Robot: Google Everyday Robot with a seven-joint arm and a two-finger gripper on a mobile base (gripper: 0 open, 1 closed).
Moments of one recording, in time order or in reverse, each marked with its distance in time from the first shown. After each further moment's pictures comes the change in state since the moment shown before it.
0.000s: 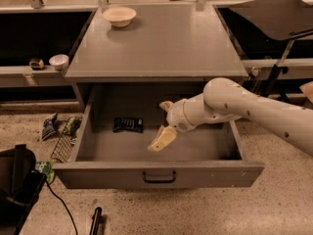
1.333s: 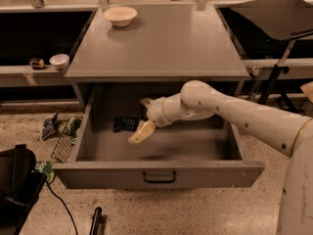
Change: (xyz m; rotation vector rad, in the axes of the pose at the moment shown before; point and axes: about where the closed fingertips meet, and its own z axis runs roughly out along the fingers) arm -0.026 -0.034 0.080 -0.029 -0.128 -0.020
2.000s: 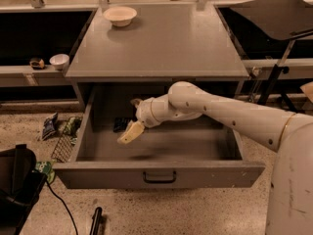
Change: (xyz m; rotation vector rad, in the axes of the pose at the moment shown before) arm -0.020 0.007 0.035 -0.008 -0.011 -0.003
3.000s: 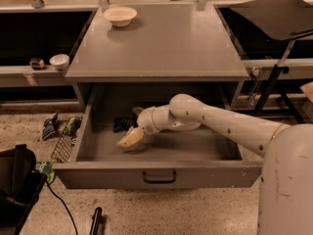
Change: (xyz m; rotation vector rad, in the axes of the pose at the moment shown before) arm 0.034 -0.007 0.031 -0.007 -0.070 0.107
